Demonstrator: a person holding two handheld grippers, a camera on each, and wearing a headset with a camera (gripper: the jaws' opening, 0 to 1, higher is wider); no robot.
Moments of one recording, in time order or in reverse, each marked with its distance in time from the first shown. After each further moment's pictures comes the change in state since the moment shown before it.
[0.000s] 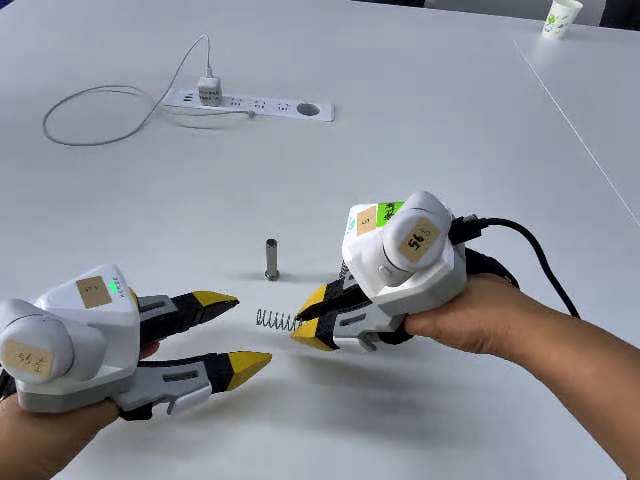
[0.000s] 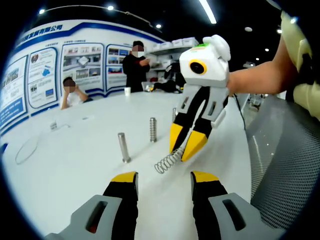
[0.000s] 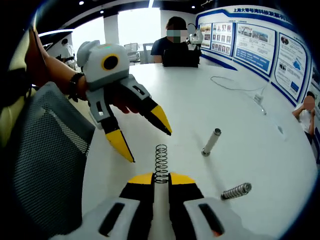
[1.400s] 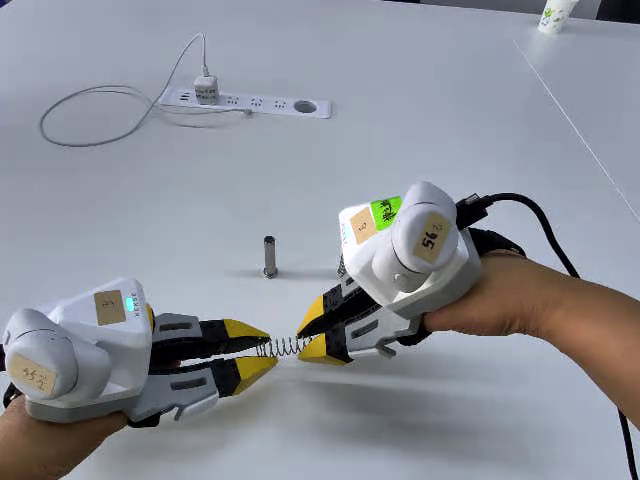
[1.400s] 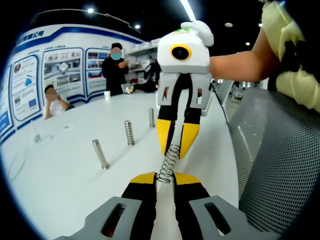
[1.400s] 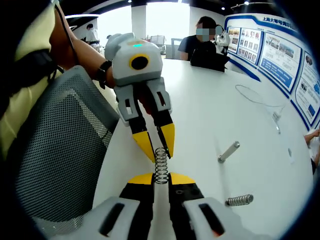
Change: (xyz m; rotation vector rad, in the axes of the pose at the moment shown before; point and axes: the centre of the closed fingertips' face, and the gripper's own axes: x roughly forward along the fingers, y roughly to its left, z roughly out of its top) left arm 0.004 -0.030 -0.002 0.096 0.005 -0.147; right arm -0.014 0.029 0.003 -0.166 0.053 0.134
